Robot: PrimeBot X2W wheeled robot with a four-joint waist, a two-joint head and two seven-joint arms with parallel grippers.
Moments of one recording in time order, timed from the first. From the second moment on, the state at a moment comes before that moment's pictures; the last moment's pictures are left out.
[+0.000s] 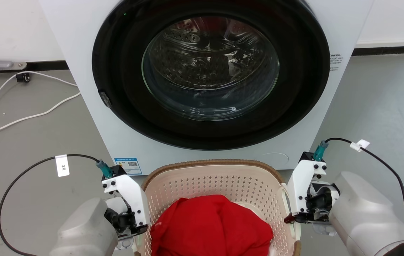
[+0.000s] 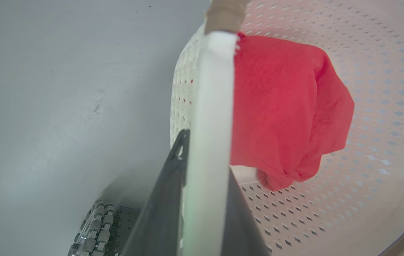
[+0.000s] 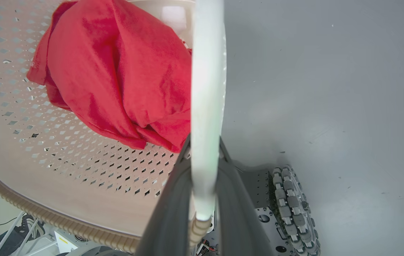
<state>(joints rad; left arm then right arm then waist) -0.73 0.15 -0.68 1.27 -1.10 -0.12 0.56 -0.80 -0.08 0.57 1.29 0.87 0.12 0.84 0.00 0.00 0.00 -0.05</state>
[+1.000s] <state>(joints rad) -0.72 0.15 -0.71 1.27 -1.12 -0.12 0.53 -0.80 -0.07 0.49 1.29 0.78 0.13 0.85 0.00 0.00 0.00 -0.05</state>
